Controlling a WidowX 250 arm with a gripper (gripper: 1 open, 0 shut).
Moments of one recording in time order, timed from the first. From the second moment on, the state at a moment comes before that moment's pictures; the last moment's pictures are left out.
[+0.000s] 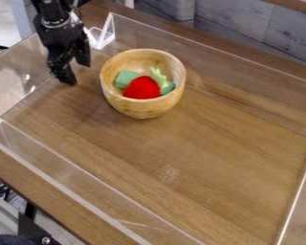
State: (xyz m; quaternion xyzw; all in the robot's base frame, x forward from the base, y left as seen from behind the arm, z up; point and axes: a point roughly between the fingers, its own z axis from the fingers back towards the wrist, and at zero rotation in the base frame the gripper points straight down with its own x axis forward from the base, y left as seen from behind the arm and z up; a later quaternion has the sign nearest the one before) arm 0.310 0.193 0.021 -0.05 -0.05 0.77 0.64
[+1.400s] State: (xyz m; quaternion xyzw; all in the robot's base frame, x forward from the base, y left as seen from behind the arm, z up) arm 0.314 0.199 0.047 -0.07 -0.02 0.80 0.59
